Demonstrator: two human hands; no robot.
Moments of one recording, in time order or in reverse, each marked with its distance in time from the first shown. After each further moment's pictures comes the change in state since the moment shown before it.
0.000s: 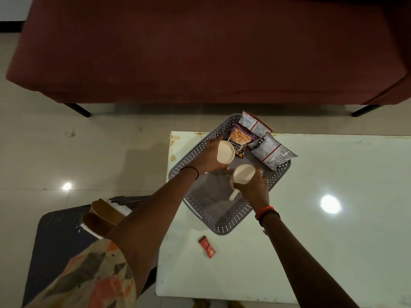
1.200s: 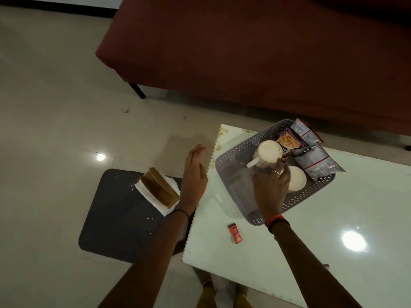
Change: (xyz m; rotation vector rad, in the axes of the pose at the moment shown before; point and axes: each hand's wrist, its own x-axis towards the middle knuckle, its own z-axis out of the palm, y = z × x) left_hand -0.190 -0.065 -0.033 -0.287 0.815 -0.037; right_hand -0.067 -0.029 0.049 -0.289 0.253 -0.394
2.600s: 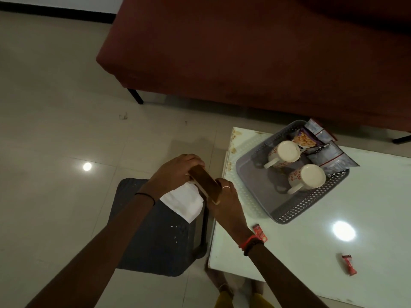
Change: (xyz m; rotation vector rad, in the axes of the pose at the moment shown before) left_hand 0.063 -0.082 -0.138 0.405 -0.703 0.318; right_hand -0.118 -0.132 0.063 0.263 -0.421 -0.180
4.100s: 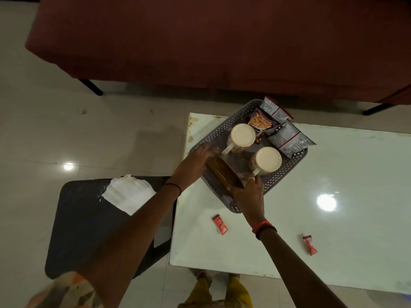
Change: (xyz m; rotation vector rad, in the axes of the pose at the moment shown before) left_hand 0.129 0.107 0.129 -0.080 0.015 0.060; right_hand 0.028 0.174 -0.107 -0.018 0.217 0.329
